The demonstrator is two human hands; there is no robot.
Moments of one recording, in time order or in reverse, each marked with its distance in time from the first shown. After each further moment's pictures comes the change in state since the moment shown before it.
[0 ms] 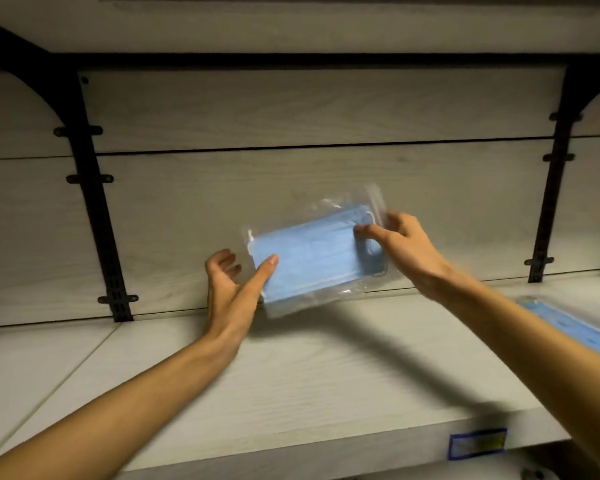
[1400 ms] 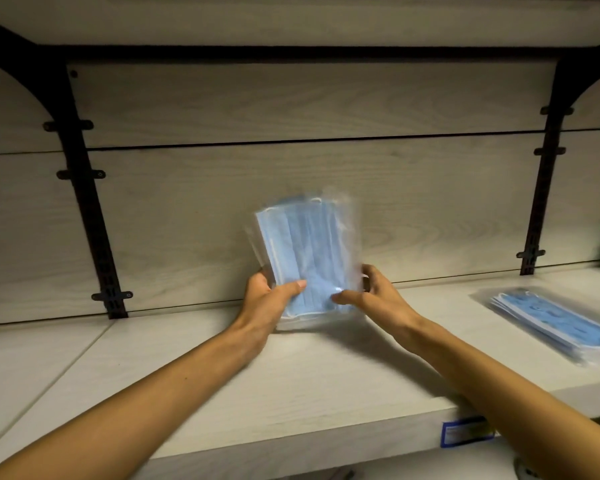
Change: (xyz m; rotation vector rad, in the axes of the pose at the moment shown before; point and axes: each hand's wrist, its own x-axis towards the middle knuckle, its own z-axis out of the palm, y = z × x) left_hand -0.010 -0.012 0.037 -0.164 -0.250 -0.182; right_hand -0.043 0.072 0.034 0.129 -0.126 0.300
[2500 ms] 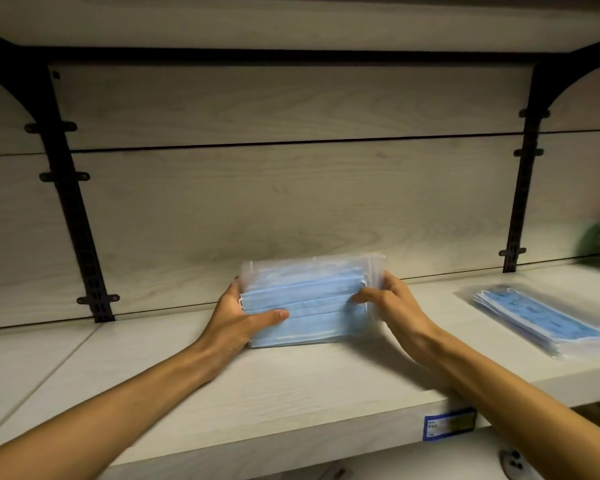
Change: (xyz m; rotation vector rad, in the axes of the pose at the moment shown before) left_hand -0.020 -0.007 -0.038 0.096 -0.163 -0.014; right_hand -0.027 -0.005 -0.022 0.156 0.118 -0.042
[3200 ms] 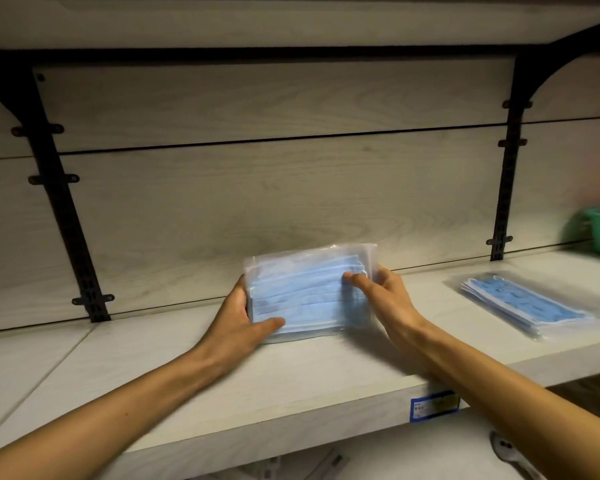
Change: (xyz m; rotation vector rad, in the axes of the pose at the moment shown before) left_hand -0.018 0.004 0.013 0.154 -0.111 0.119; right_hand 0.002 0.012 -0.005 0.038 0.073 0.025
